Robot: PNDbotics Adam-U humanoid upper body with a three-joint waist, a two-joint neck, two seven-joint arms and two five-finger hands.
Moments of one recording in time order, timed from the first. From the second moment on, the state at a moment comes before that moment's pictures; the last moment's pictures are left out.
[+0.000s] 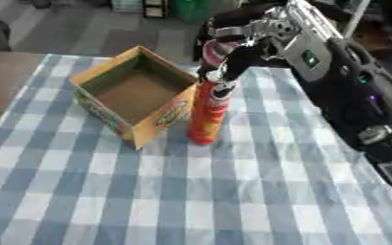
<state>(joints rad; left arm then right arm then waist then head) -0.09 0.26 -0.01 -1.87 -0.11 -0.11 -0.38 -0.90 -0.67 0.30 -1.39 0.56 -0.32 0.75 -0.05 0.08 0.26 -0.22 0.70</state>
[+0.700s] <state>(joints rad) -0.11 0.26 -0.01 -1.87 -0.10 -0.11 -0.38 -0.99 -0.74 0.27 -1.52 0.48 -0.30 0.72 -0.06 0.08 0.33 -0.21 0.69</state>
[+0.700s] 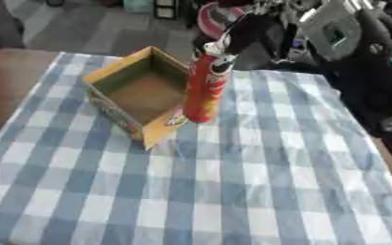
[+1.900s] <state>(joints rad) -0.20 0.24 -0.05 -1.87 -0.07 -0.11 -0.43 -0.97 -0.72 0.28 -1.43 0.60 -0.32 0.54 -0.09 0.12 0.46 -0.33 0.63</state>
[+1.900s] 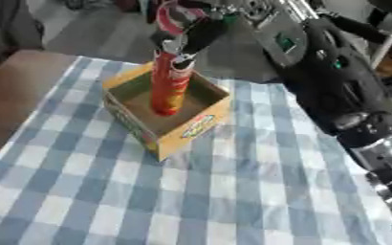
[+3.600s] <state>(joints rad) -0.18 0.23 -0.05 -1.87 -0.07 -0.11 -0.43 -0.89 -0.75 0.21 -1.61 0.45 -0.28 0.48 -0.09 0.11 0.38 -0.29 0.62</state>
